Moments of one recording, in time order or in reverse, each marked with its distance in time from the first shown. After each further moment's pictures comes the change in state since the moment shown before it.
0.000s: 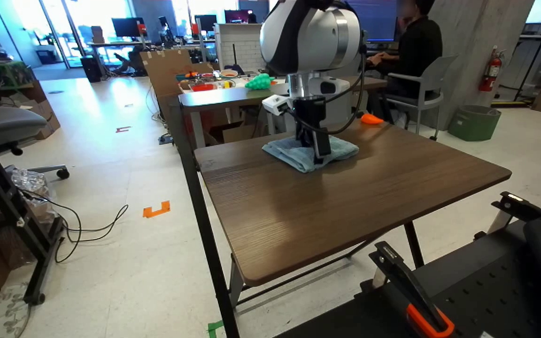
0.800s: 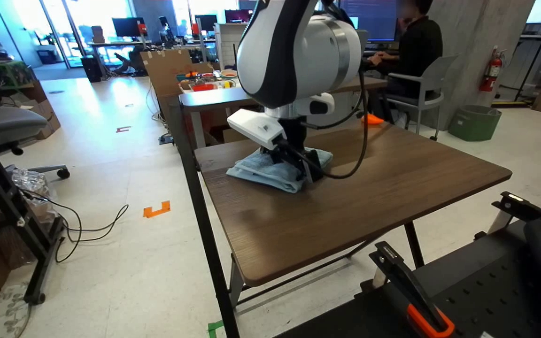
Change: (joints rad) arm 0.126 -0.184 0.046 -0.432 -0.111 0.440 -0.211
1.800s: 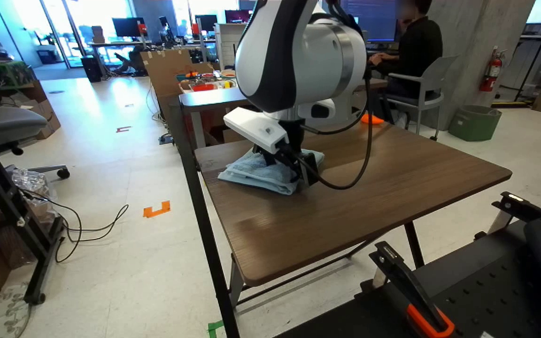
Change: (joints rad) arm -0.003 -0.015 0.021 -0.050 0.075 0.112 -0.113
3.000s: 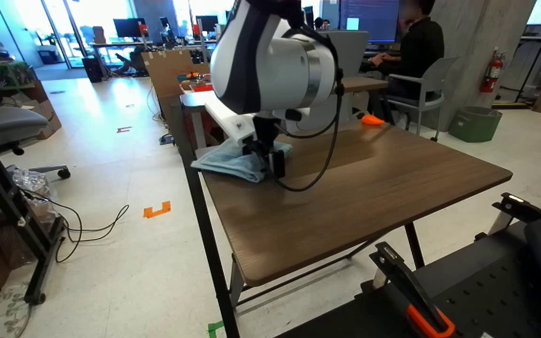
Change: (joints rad) arm 0.008 0.119 0.024 0.190 0.111 0.102 0.007
